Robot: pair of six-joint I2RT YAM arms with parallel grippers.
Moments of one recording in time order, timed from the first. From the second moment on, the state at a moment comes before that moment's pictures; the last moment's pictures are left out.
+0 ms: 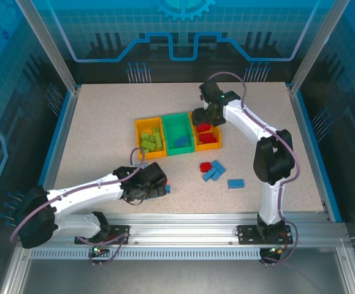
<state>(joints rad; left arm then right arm) -0.91 1.22 0.71 -0.84 -0.18 -1.15 0.43 2.00 1.77 -0.90 0.05 0.31</state>
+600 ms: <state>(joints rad) -0.91 1.35 0.68 -0.73 -0.18 -1.19 0.43 1.99 1.74 -0.89 0.05 0.31</state>
